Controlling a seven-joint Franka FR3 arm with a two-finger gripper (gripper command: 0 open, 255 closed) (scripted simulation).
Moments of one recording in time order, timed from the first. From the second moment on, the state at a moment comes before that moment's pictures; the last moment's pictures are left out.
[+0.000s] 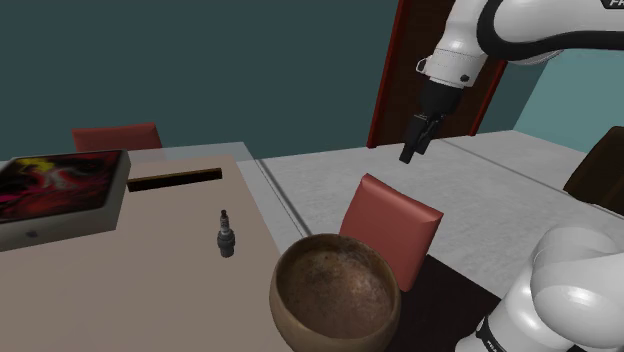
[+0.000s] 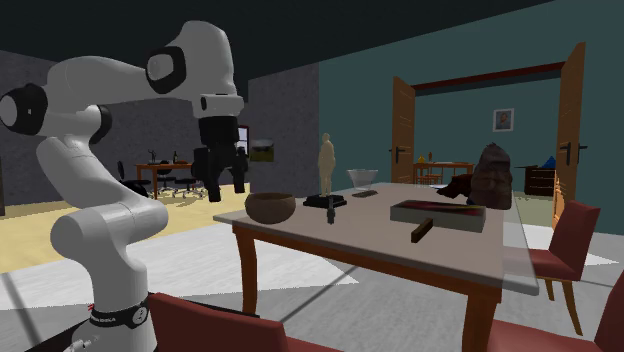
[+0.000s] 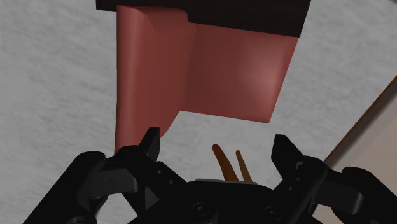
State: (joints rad) arm 0.01 -0.82 -0.04 -2.44 0.03 1.70 -0.08
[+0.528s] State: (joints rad) arm 0.06 -0.76 0.11 -2.40 0.10 1.77 0.07
